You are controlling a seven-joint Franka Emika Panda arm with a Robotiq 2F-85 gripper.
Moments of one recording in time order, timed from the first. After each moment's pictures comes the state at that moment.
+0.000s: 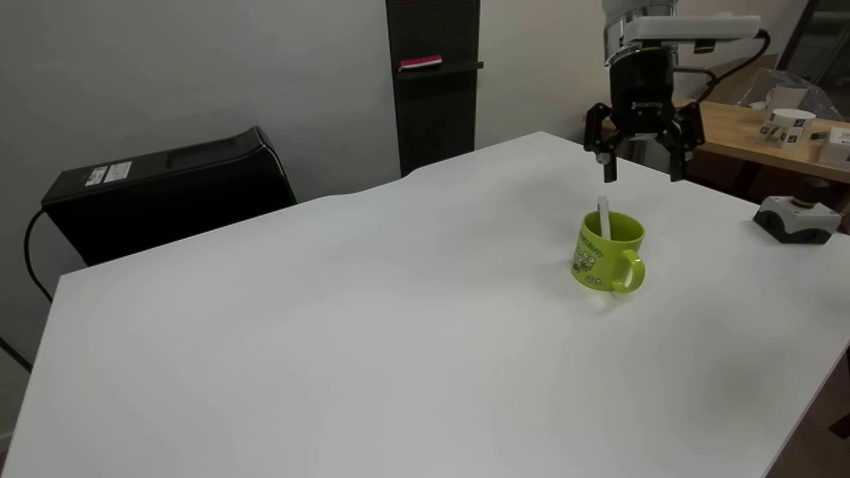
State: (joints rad) arm -0.18 0.63 -0.15 -1.70 0.24 1.69 0.12
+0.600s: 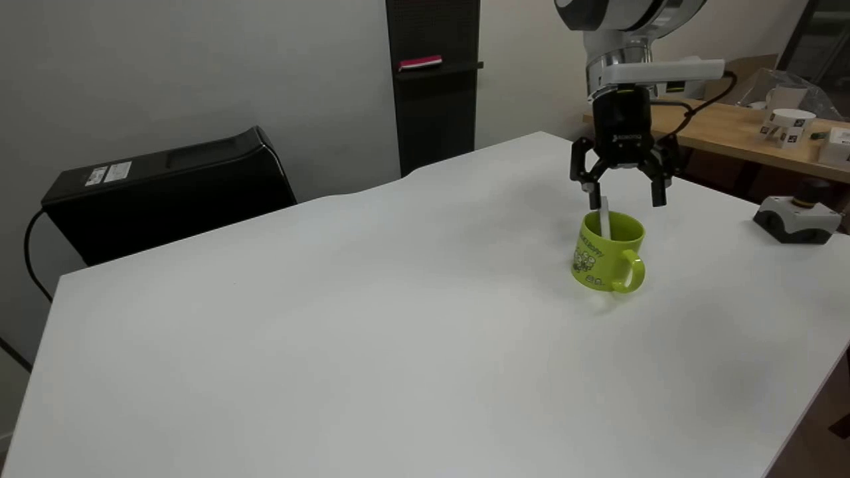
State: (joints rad) arm -0.18 0.76 -0.14 -1.61 0.24 1.72 0.14
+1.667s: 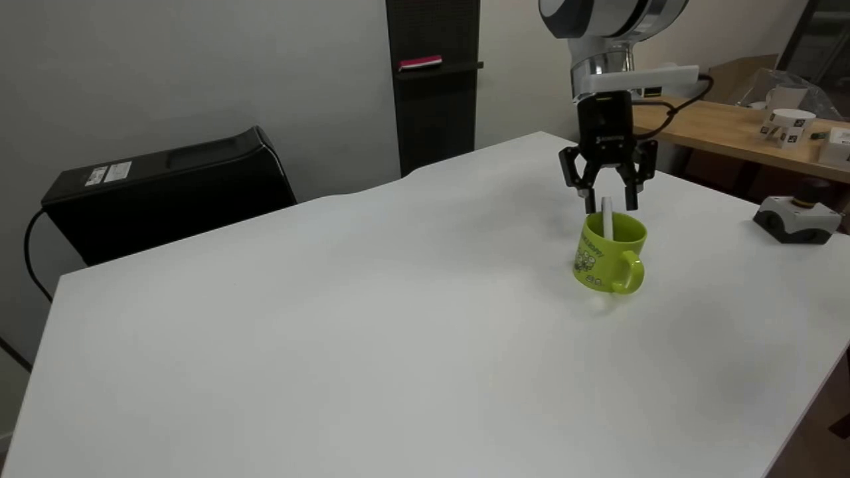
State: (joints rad) arm -0.16 0.81 -0.14 -1.53 0.21 1.75 0.20
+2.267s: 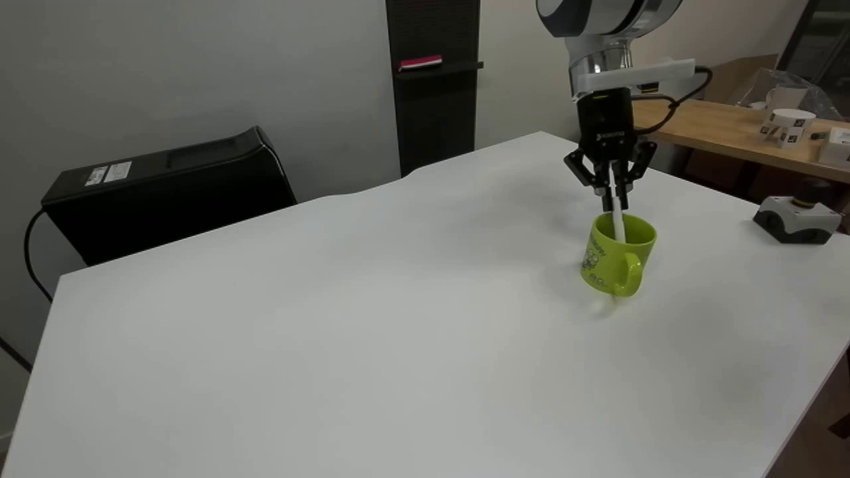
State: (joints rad) arm -0.16 0.82 -0.14 -1.49 0.18 1.71 0.25
